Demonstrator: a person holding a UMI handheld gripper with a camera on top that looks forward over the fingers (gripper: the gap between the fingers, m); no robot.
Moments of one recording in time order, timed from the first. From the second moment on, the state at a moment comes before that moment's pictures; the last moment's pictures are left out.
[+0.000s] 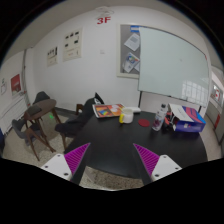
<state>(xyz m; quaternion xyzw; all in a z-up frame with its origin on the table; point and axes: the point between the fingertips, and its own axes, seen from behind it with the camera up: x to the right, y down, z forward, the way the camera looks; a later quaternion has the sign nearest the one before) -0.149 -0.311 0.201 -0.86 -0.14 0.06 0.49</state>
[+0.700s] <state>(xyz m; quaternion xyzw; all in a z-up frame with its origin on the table) 0.075 0.068 0.079 -0.83 -0.05 0.01 0.56</state>
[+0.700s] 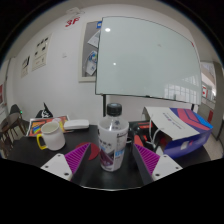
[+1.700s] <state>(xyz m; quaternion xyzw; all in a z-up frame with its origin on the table) 0.059 0.139 0.224 -0.70 -0.21 -0.36 0.59</state>
